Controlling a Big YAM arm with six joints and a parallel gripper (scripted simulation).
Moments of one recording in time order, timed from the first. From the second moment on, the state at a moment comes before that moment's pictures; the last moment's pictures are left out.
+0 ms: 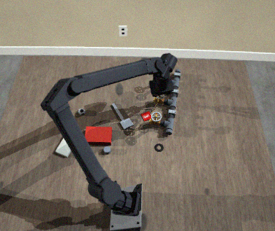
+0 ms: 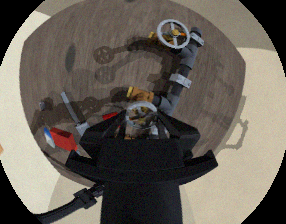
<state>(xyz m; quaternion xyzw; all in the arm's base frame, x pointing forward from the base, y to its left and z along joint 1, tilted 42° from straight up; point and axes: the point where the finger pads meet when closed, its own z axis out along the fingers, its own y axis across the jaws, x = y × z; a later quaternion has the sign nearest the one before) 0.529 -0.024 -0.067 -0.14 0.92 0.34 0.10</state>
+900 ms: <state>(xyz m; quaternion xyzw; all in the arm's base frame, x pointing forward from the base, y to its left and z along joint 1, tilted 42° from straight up) 0.529 -0.024 -0.067 -0.62 0.70 0.24 0.27</state>
